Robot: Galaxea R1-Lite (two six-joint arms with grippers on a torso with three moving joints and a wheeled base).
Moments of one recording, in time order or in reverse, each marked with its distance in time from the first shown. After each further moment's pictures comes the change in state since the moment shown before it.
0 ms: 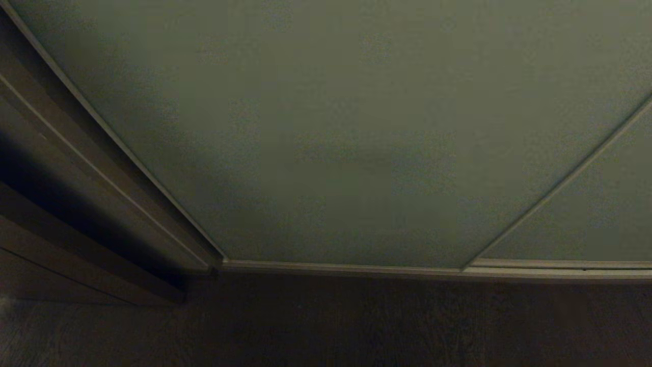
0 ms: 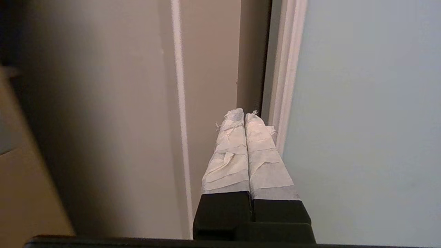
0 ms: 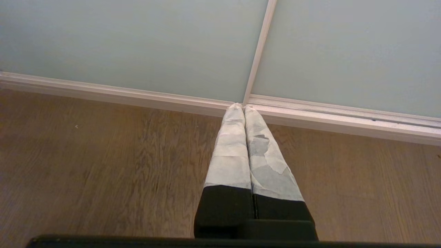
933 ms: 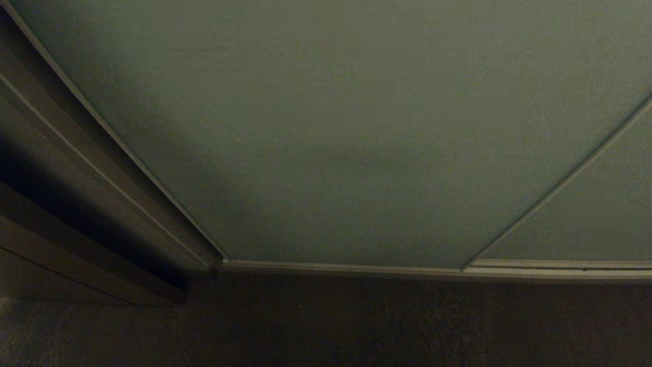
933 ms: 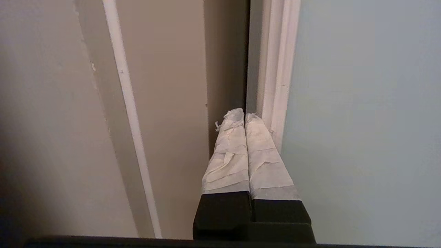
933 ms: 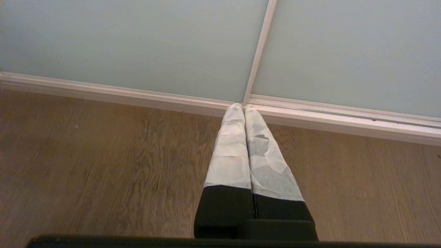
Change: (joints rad) left arm -0.003 0.158 -0.179 0.024 -0.091 0.003; right arm 0.000 0.000 0.000 0.000 0.000 0.000
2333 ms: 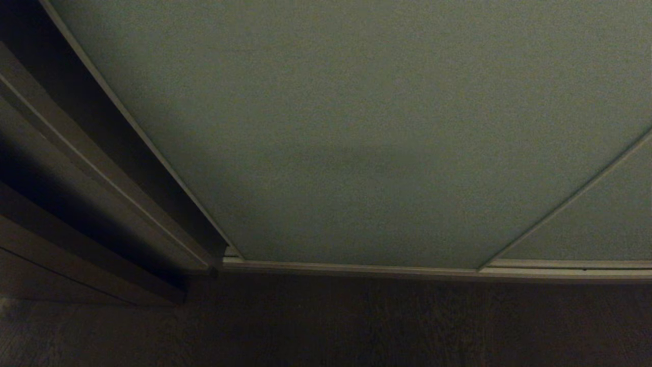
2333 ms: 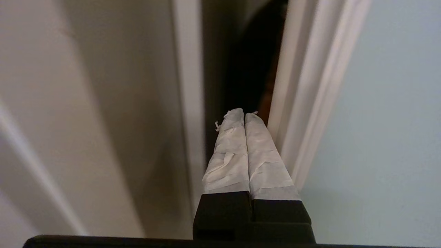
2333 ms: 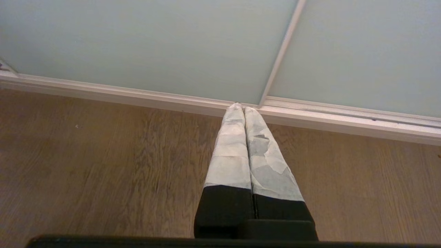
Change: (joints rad) left arm -0.126 0.032 -0.052 0.169 -0.060 0.004; right arm 0.000 0.001 0.000 0.000 0.000 0.000
